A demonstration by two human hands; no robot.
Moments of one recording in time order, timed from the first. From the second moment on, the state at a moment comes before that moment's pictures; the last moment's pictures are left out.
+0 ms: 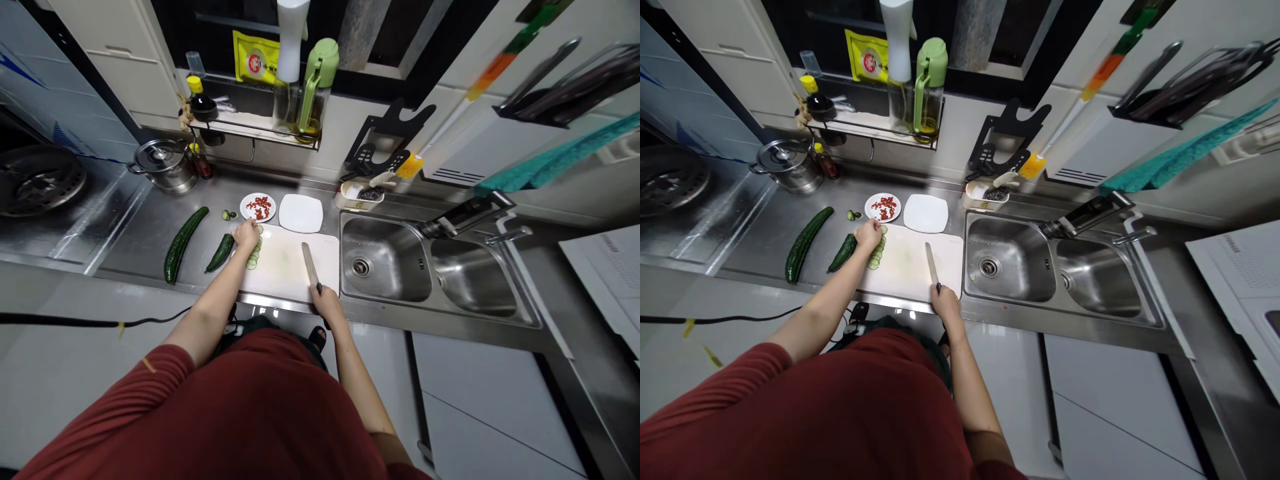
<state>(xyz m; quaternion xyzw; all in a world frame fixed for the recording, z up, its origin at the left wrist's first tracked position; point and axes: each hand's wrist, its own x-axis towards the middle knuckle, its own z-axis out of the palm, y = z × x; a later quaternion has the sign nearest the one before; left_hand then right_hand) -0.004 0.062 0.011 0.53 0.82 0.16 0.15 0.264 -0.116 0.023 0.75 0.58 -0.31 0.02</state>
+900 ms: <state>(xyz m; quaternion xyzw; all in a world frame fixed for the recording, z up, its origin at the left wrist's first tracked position) 0.058 0.006 0.001 0.65 0.72 0.06 0.22 0.256 -0.132 0.055 0.71 0.66 -0.22 0.07</state>
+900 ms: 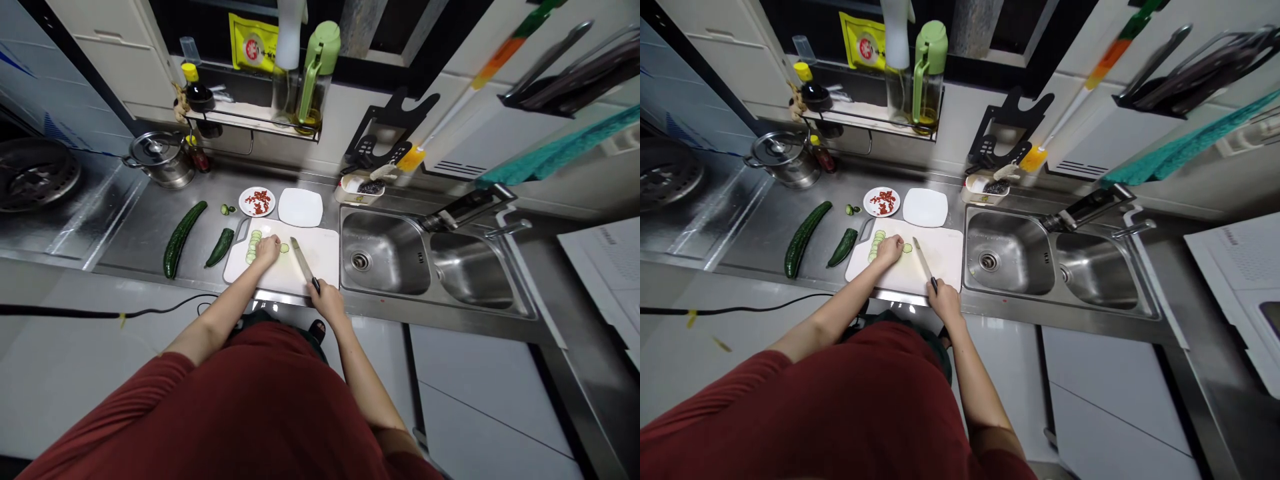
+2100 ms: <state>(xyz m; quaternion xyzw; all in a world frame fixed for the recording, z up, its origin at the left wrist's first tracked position) 0.057 0.019 0.005 0.63 0.74 0.04 0.24 0.243 -0.147 0.066 0.68 0.68 -0.23 0.14</state>
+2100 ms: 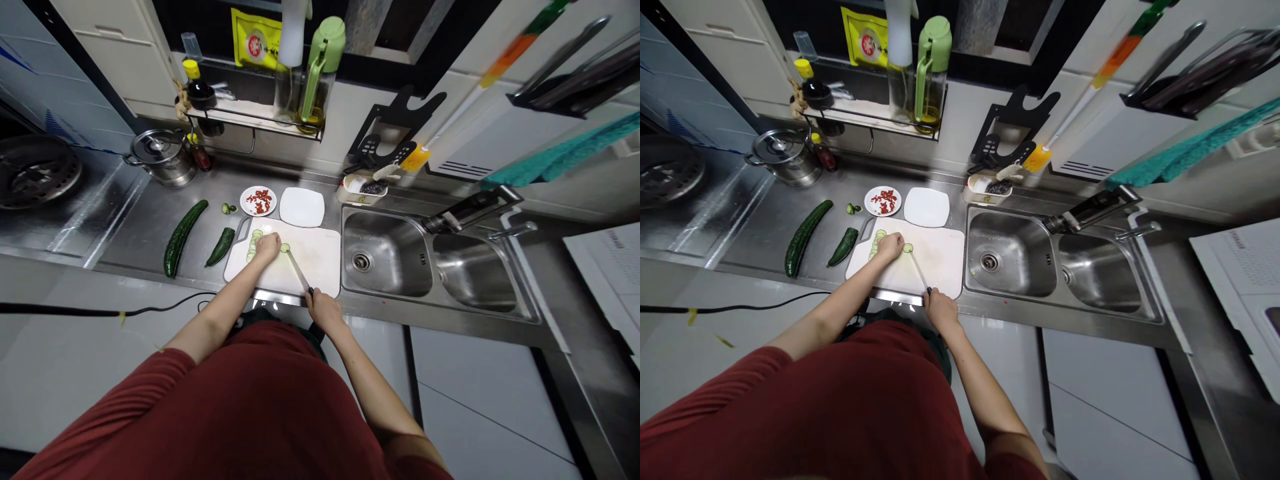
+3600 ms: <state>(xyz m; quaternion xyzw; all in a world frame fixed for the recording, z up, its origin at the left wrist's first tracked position) 0.057 0.022 0.003 0.63 0.74 0.04 0.24 0.235 -0.116 0.069 0.66 0.69 -0.24 0.15</state>
